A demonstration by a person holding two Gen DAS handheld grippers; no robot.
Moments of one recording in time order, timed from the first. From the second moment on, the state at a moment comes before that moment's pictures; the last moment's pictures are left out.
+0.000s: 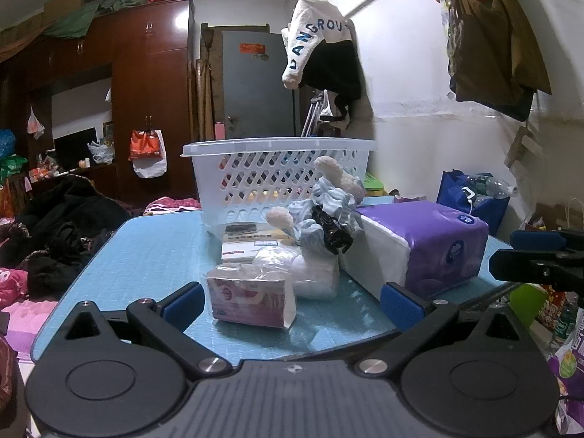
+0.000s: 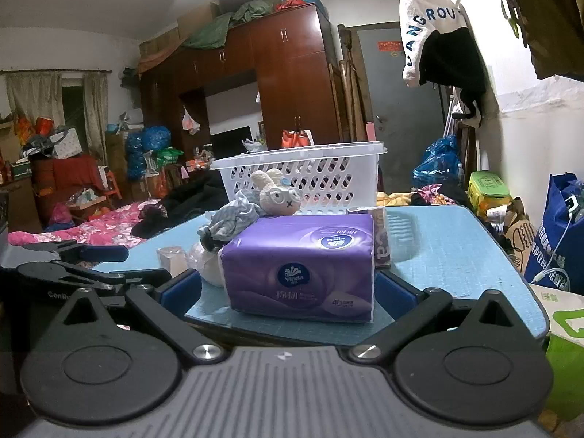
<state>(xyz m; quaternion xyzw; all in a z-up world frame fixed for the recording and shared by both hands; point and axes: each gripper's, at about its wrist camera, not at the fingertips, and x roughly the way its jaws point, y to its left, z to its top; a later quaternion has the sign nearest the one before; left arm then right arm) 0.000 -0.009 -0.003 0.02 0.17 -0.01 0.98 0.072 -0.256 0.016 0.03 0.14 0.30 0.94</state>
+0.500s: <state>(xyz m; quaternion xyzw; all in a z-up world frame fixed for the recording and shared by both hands) 0.001 -0.010 -0.003 0.02 0.17 -0.01 0.98 0.073 -0.256 0.016 0.03 0.15 0.30 0.94</state>
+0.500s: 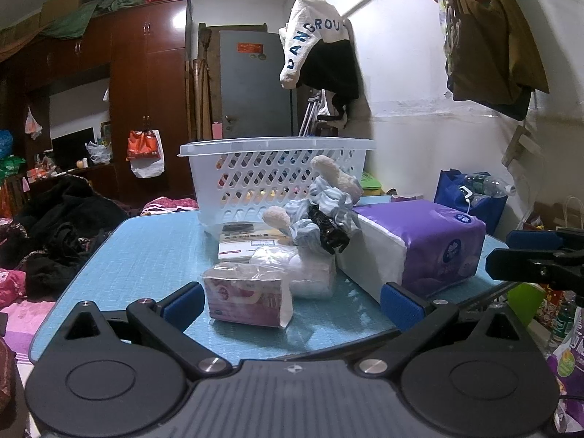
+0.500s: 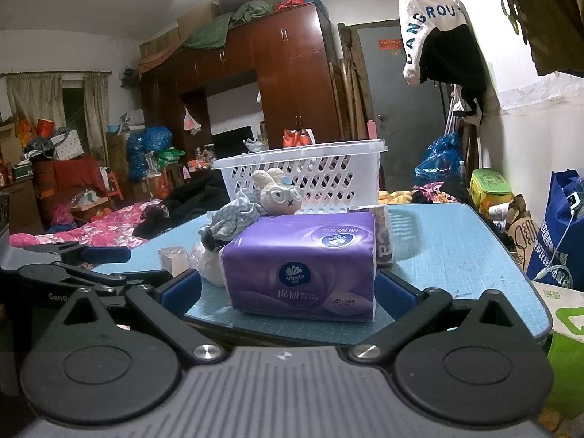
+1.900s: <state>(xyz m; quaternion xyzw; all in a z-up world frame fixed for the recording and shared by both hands) 0.001 -0.011 -0.005 0.02 0.17 -0.03 0.98 0.072 -0.257 0.015 0.04 0.15 0.31 0.94</state>
